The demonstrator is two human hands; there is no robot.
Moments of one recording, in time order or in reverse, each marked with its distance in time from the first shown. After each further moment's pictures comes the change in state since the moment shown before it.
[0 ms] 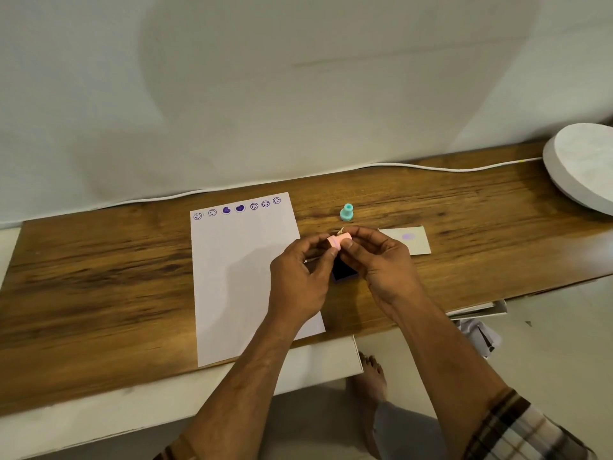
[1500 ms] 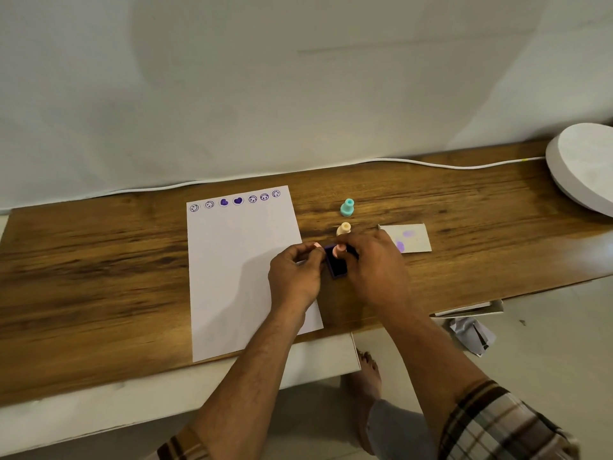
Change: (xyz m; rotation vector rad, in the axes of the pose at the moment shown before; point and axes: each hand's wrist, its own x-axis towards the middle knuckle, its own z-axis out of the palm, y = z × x) left_hand 0.018 -0.034 0.023 -0.202 0.154 -0.423; right_hand 0.013 0.020 0.001 -1.283 0.064 -0.466
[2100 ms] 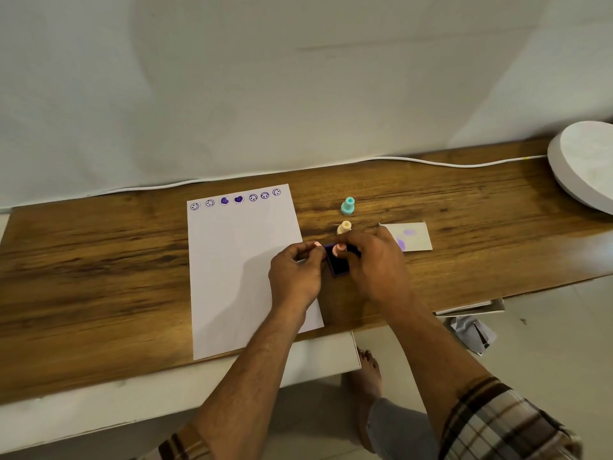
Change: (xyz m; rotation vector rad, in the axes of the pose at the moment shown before) left_hand -0.003 0.002 -0.001 0.019 0.009 0.012; right_hand 0.005 0.008 0.007 0.033 -0.038 0.032
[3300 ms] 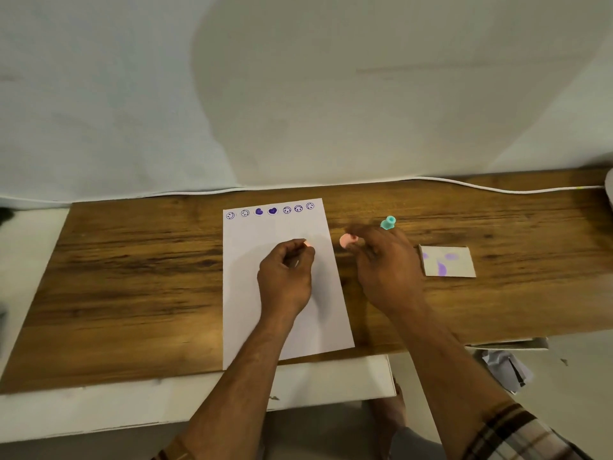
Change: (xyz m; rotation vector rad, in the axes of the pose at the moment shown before) left_hand 0.022 0.012 -0.071 -0.036 0.135 0.137; right_hand 0.008 -0.073 -0.005 0.185 0.122 -0.011
